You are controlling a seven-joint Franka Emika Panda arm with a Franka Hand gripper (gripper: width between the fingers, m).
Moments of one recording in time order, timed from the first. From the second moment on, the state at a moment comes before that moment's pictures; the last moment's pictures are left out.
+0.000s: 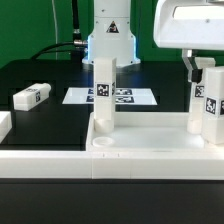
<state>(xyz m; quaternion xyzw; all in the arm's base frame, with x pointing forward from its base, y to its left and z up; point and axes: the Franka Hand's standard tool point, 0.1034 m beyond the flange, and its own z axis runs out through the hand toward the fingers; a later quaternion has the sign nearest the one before) 0.625 0.107 0.112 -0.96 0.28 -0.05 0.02</state>
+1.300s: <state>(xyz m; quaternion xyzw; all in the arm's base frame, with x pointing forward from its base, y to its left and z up) 0.628 0.104 0.114 -1.00 -0.03 -0.05 -0.02</state>
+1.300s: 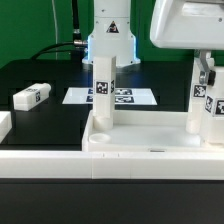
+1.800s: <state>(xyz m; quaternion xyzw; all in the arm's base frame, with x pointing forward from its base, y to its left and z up) 0.628 0.102 0.113 -0.99 0.10 -0.05 -0.01</state>
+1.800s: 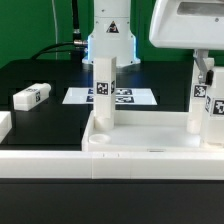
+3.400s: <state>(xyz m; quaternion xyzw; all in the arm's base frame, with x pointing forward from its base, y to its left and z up) 0.625 0.104 0.110 -0.83 0.55 -0.03 0.04</state>
